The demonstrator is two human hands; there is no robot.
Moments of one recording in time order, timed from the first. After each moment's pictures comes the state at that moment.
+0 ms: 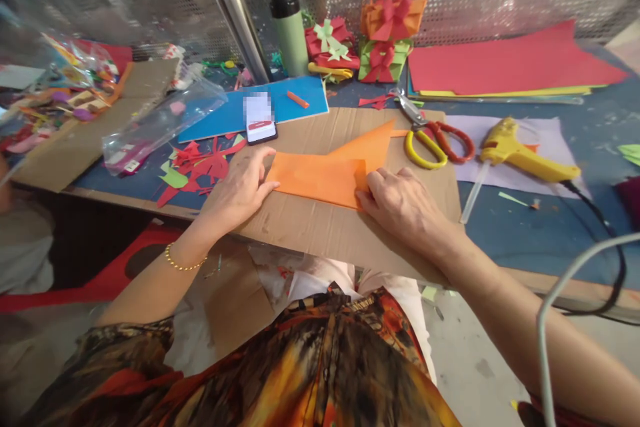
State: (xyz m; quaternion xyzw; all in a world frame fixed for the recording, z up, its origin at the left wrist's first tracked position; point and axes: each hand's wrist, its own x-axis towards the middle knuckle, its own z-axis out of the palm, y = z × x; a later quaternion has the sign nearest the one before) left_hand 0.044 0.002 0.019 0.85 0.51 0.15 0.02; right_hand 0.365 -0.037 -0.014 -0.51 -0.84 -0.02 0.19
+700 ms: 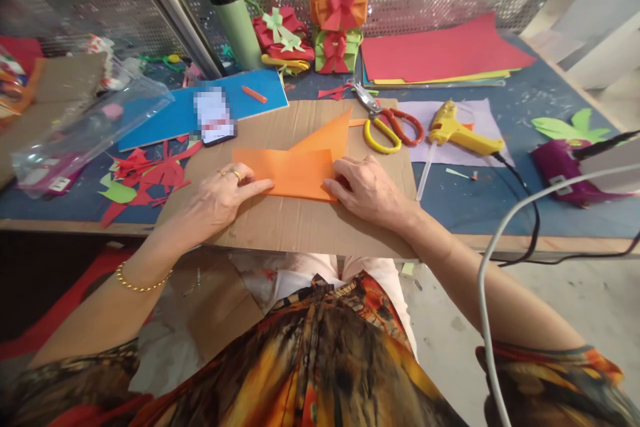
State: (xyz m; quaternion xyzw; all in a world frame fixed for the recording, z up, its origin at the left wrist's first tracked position) left_hand 0.048 0.004 0.015 0.95 0.27 0.07 -0.15; right_hand 0.363 -0.041 -0.002 -0.53 -0.79 0.13 0.27
